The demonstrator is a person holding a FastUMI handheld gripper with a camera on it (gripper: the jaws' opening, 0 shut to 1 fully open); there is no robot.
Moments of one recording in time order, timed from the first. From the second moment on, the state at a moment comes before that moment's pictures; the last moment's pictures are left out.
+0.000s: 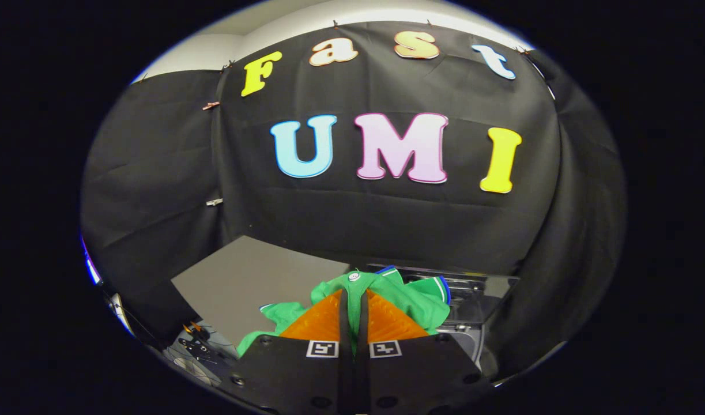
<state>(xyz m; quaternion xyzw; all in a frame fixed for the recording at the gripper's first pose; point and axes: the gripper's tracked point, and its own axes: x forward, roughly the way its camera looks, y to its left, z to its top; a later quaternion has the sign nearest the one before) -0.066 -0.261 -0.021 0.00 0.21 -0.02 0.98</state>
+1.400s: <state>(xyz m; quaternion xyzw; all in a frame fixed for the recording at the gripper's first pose) -0.036 -0.409 -0.317 0.05 0.41 -0.05 0.91</state>
